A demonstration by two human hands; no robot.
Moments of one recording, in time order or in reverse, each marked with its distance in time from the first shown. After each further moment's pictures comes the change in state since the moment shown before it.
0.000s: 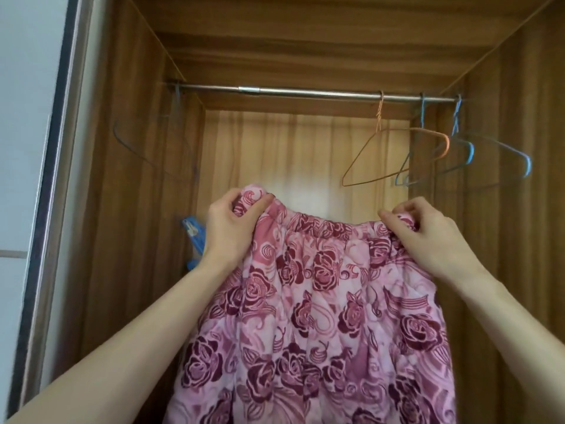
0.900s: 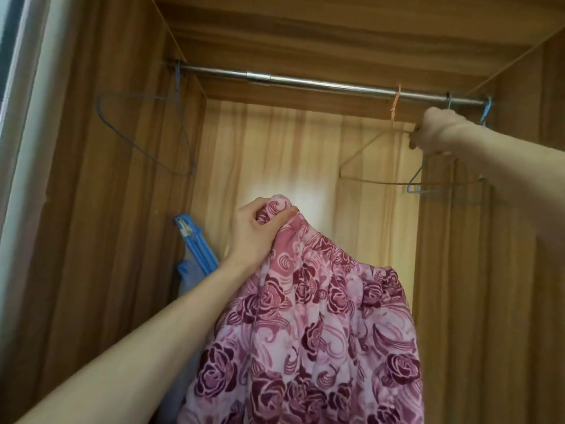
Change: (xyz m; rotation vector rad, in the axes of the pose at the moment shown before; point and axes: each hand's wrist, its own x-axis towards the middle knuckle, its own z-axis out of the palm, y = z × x) left_hand 0.023 -0.054 0.036 -0.118 -0.127 -0.083; right_hand 0.213 -0.055 -0.011 -0.789 0.039 0.128
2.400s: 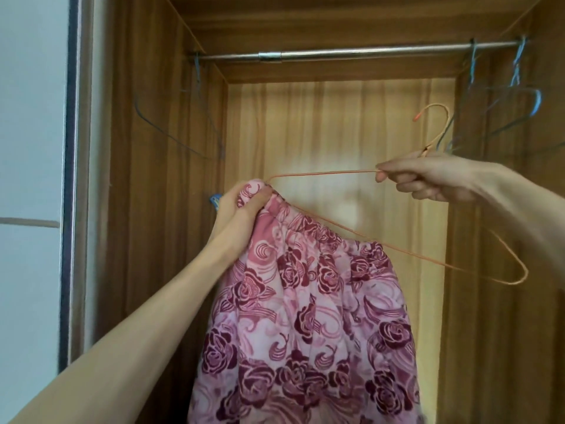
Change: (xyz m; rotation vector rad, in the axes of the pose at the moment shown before) left_hand -0.050 0.043 -0.057 0.008 -0.002 -0.166; right_hand -0.110 0.024 0.066 1.265 -0.845 -0.249
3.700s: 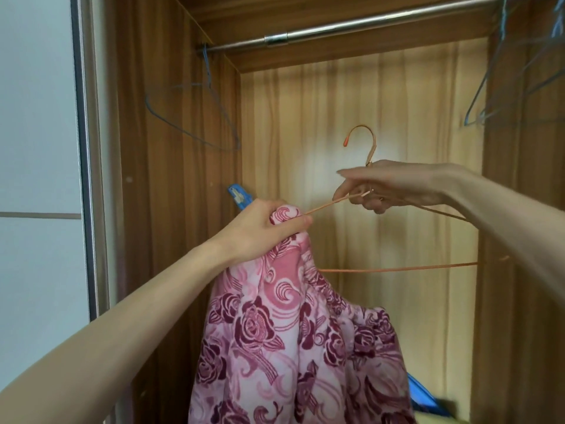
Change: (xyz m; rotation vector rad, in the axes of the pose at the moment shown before) left_hand -0.029 0.016 -0.002 0.535 -0.486 -0.007; right_hand 0.007 0.010 0.065 -0.161 -0.337 0.011
